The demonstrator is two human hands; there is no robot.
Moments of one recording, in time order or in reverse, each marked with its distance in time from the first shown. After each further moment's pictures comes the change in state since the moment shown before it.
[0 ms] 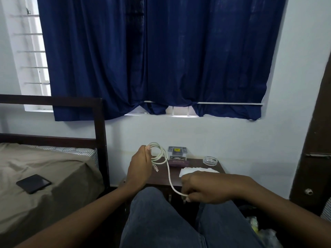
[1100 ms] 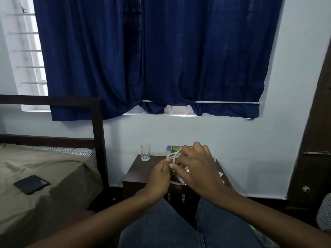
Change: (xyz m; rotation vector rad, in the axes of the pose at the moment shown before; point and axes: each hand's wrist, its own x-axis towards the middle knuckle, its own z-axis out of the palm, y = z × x) left_hand -0.037 0.032 0.023 -0.468 -0.325 -0.199; right_hand 0.031 -0.003 0.027 -0.114 1.093 0.225
